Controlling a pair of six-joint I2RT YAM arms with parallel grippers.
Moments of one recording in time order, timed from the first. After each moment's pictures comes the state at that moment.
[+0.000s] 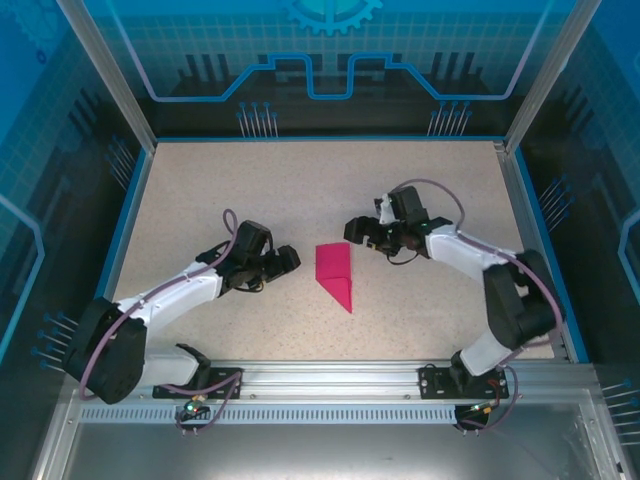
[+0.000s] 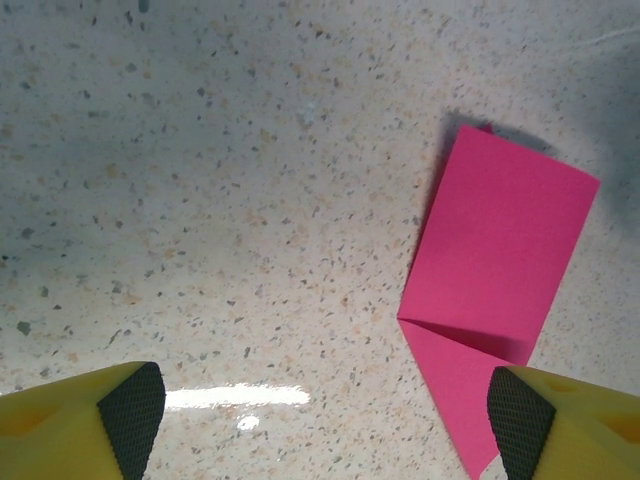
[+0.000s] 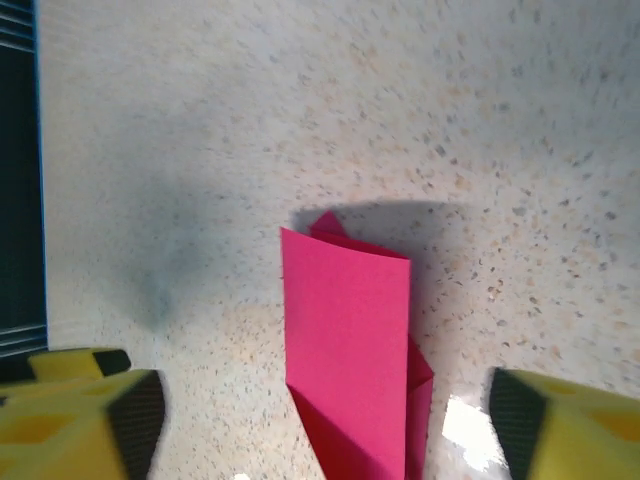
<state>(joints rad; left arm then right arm) -0.47 1.28 0.69 -0.36 0.12 -0.92 0.39 1.55 0.94 -0.26 -0.44 0.64</state>
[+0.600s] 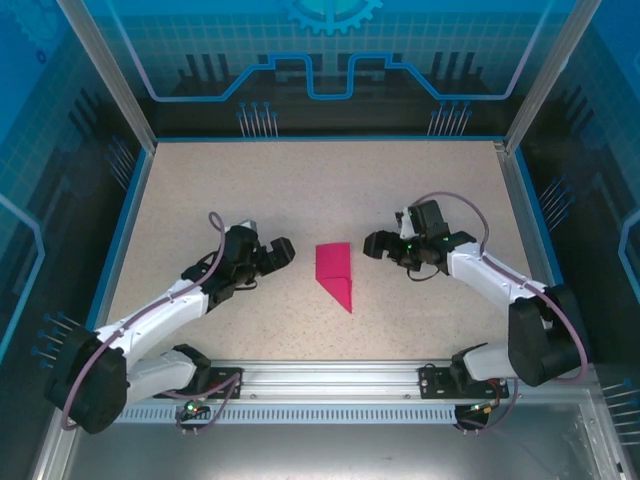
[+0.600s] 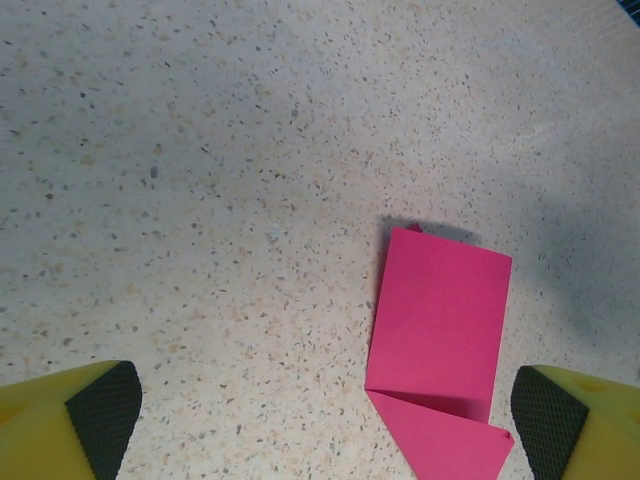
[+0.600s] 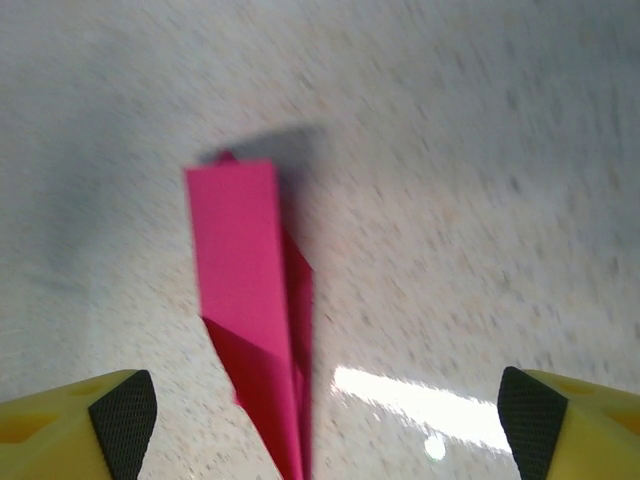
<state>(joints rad) -0.47 1.10 0.58 -0.22 -0.02 -0.87 0.33 1.37 0.78 -0.40 -0.37 0.59</state>
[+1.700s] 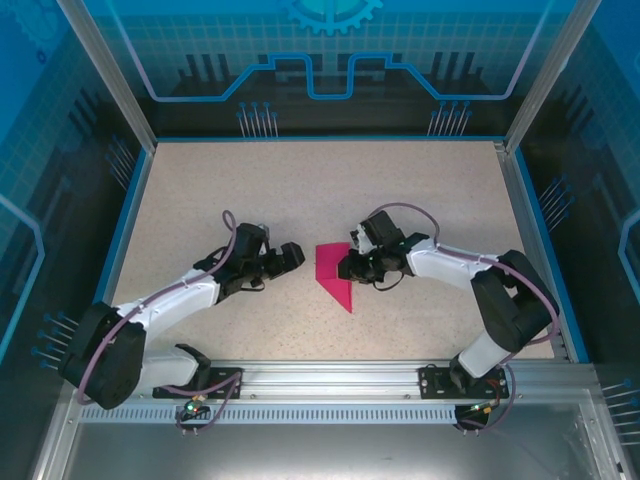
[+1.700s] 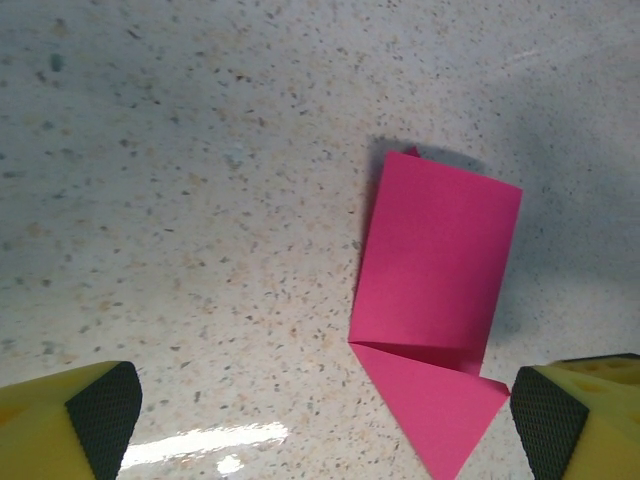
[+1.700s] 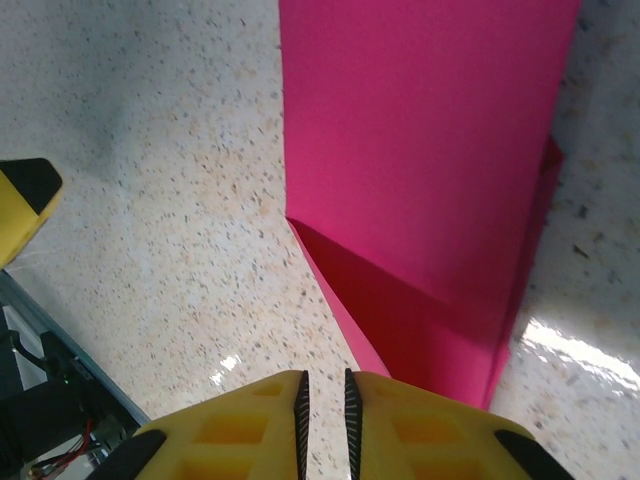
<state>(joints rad) -0.46 1.26 0.61 -0.17 0.17 -0.88 0.59 1.61 0.88 -0.32 -0.47 0.70</state>
